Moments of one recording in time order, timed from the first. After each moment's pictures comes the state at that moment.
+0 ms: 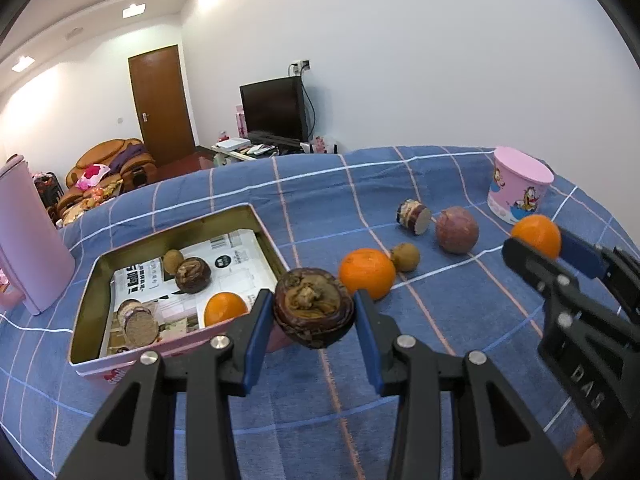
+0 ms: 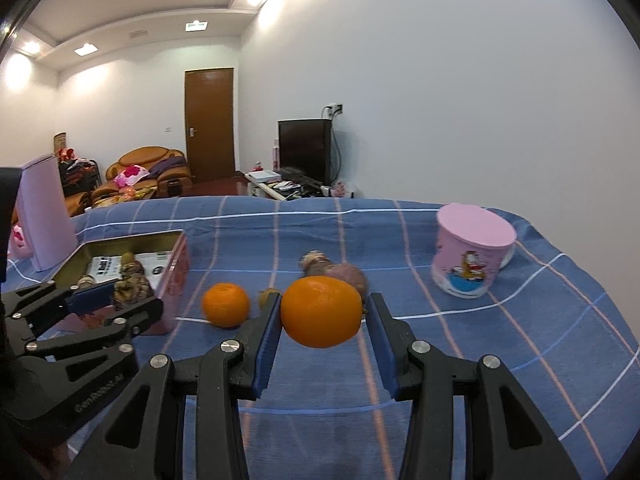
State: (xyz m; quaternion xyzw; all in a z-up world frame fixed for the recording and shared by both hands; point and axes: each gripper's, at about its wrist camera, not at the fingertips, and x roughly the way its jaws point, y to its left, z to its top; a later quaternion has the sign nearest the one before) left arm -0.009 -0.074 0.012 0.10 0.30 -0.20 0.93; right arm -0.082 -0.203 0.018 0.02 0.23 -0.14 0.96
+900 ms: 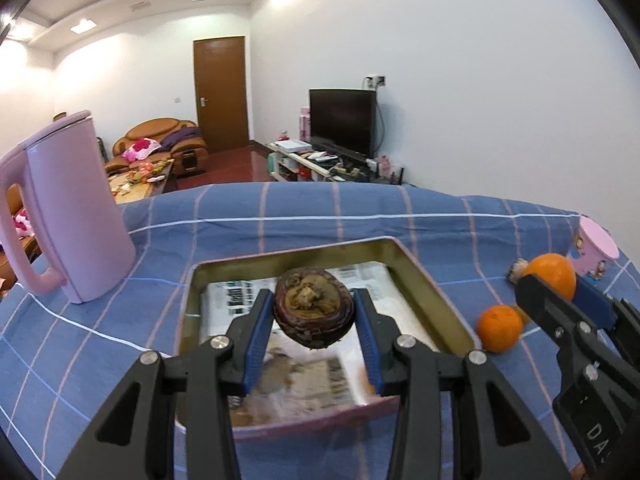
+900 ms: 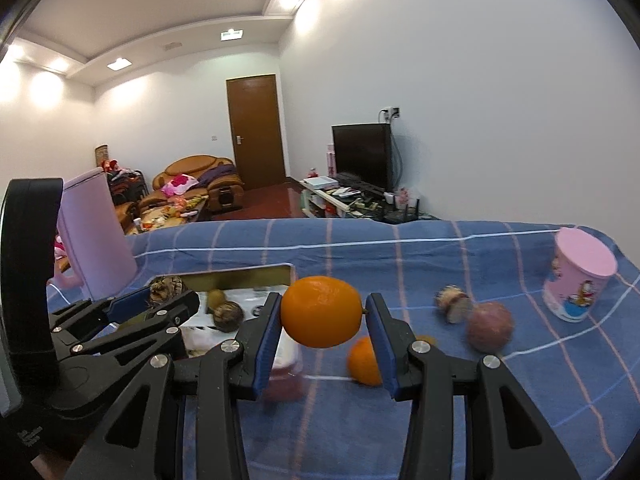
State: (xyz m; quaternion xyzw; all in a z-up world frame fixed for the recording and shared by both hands) left arm 0.061 0.023 0.024 0.03 0.29 -0.11 0.95; right arm -0.007 -0.119 0.032 0.06 0.22 -0.04 0.97
